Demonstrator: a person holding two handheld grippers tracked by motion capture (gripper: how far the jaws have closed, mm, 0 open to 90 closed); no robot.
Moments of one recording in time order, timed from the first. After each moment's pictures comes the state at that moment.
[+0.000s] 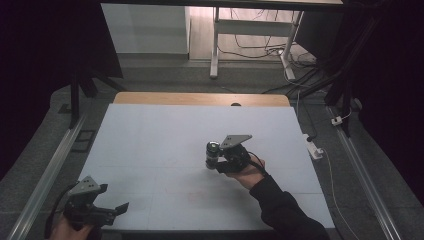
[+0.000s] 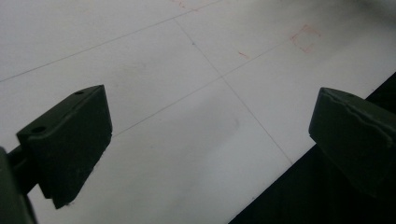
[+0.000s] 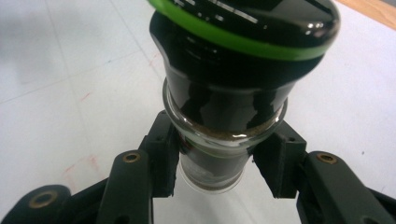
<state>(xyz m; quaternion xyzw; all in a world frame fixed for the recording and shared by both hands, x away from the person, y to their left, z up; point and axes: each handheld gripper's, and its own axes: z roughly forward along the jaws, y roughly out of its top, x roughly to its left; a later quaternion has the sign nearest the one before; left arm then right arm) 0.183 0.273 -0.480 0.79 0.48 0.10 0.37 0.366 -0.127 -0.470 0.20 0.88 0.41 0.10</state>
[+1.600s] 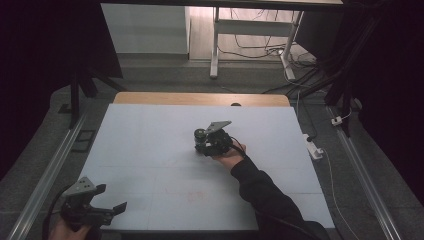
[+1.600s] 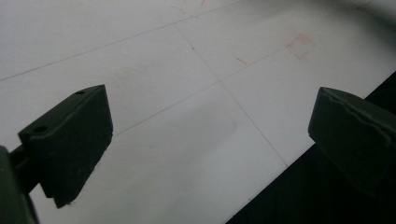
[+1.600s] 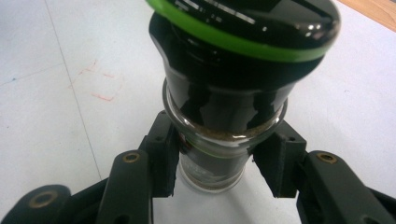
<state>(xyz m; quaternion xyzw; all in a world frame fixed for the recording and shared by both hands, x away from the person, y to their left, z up) 0.180 0.278 -0.480 0.78 0.48 0.10 0.39 0.439 -0.082 -0.509 0.20 0.89 0.40 0.11</state>
